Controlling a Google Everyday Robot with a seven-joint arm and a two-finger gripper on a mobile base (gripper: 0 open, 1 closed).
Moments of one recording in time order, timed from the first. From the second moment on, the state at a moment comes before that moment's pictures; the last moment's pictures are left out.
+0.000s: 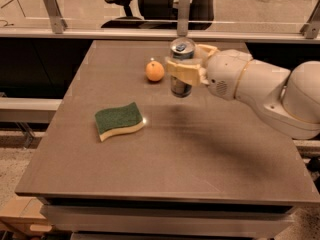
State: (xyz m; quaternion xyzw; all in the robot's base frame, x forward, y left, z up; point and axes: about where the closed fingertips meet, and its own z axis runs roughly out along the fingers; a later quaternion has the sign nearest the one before) arm 0.556 -0.056 0.966 -0.34 0.64 0.26 0.64
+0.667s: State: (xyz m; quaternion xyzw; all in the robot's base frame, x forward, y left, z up) arm 0.547 -0.026 0.939 -0.30 0.66 0.24 0.64
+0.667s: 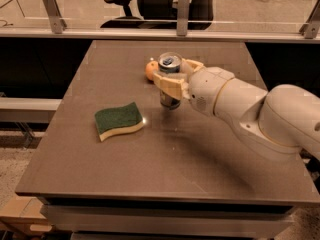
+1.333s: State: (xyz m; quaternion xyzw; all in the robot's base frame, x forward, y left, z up) arm 0.516 -0.018 0.928 -0.29 0.68 0.24 0.63
